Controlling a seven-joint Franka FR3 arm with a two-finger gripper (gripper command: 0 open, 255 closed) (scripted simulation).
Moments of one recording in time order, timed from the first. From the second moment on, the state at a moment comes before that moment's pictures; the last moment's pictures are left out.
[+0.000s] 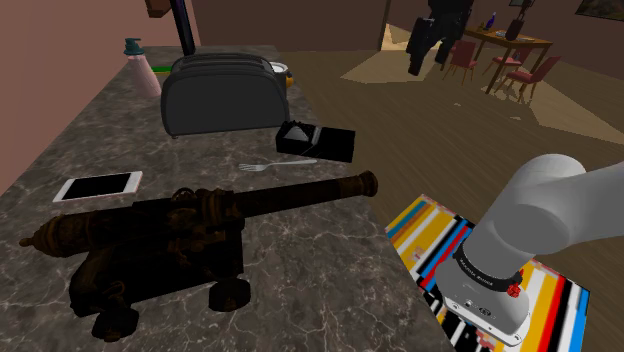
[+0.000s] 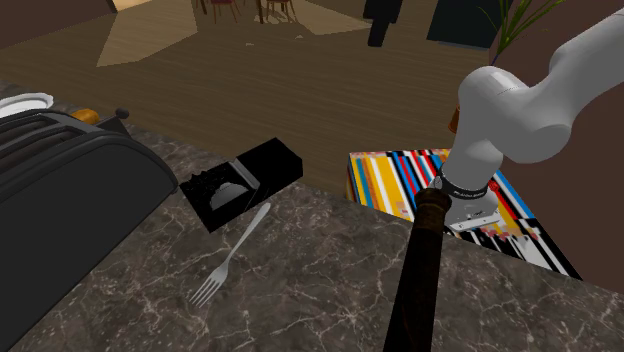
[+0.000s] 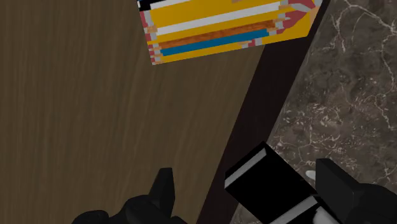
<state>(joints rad) 0.01 -0.83 0.00 -2.27 -0.12 1.51 0.10</state>
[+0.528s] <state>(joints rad) 0.06 -0.68 -0.02 -2.30 -0.11 1.69 0.01</state>
